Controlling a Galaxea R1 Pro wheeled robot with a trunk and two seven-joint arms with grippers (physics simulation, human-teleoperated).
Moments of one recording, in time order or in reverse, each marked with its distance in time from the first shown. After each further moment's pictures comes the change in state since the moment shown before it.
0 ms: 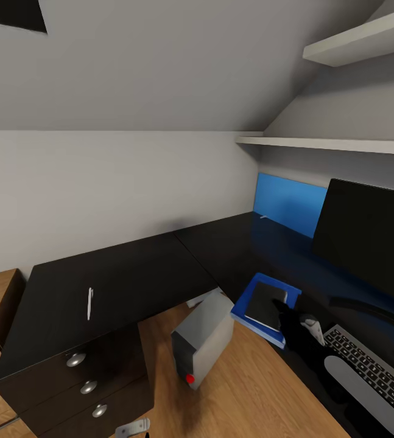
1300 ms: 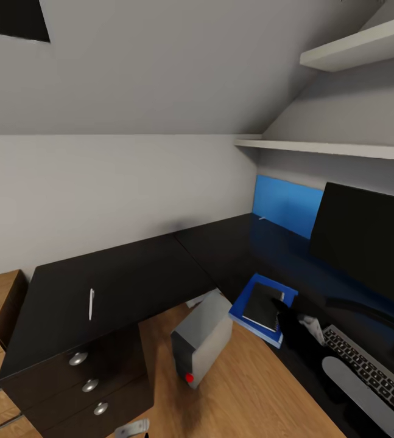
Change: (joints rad) left arm 0.000 0.001 0.005 0.003 0.004 0.002 0.002; right arm 0.000 0.000 0.013 -0.027 0.084 -0.004 -0.014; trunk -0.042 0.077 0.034
